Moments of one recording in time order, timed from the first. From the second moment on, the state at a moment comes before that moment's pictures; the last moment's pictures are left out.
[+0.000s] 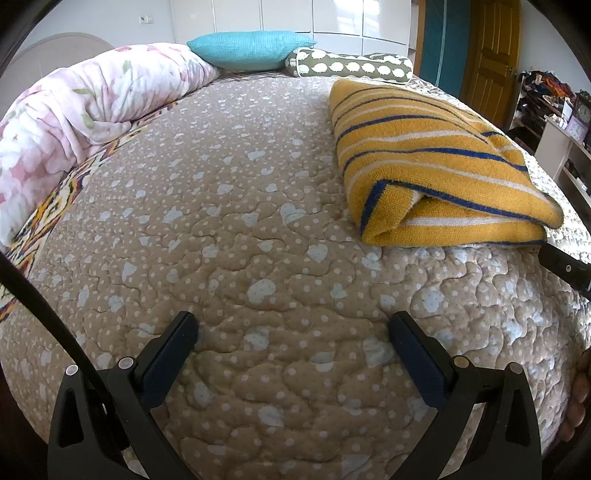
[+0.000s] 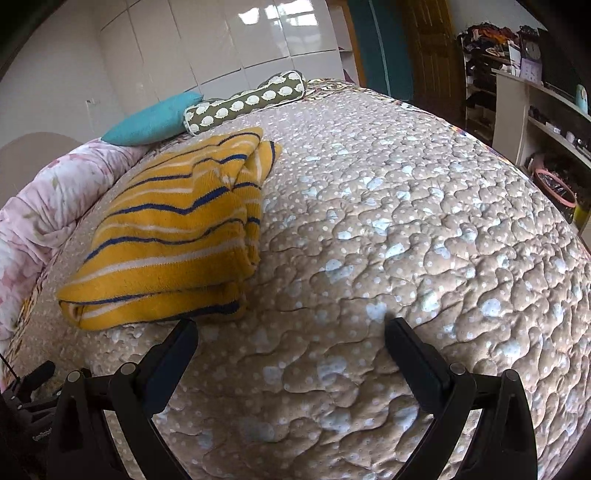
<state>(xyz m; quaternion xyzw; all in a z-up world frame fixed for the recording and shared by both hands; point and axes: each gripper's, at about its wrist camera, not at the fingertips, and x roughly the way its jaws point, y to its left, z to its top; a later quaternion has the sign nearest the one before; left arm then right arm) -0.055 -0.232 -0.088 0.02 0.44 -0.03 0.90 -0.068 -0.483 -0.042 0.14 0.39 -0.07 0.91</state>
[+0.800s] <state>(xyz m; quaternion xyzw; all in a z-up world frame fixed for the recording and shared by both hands) -0.053 -0.233 -0.086 0.01 0.44 -0.03 0.90 -0.067 -0.473 -0.044 0.10 0.40 -0.10 0.91</state>
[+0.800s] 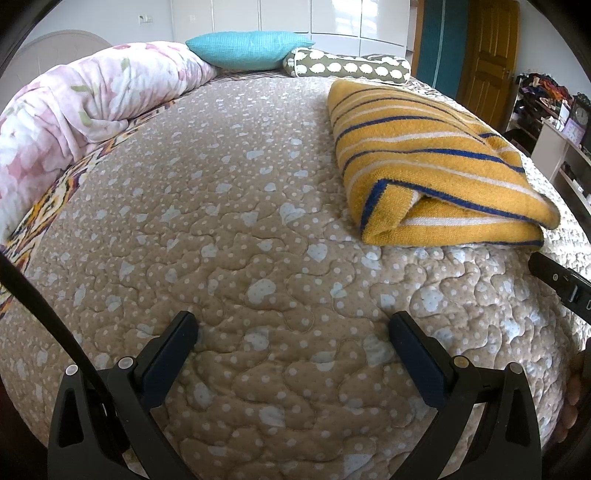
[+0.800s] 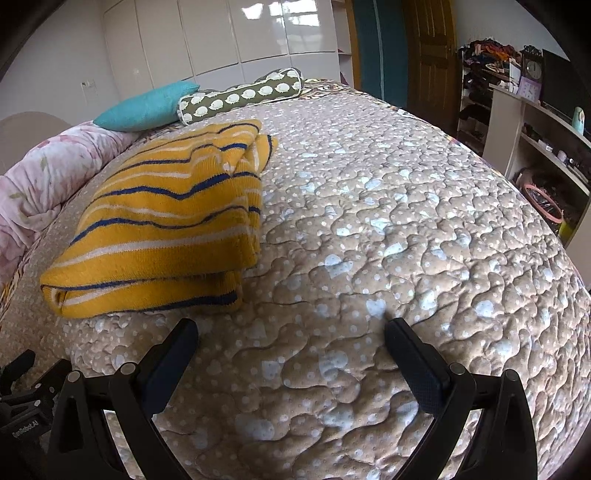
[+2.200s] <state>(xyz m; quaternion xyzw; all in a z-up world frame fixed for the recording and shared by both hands) -0.072 -0.139 -0.059 -0.11 0.39 -0.07 0.91 -0.032 -0.319 0.018 0.14 0.44 0.19 0.86</state>
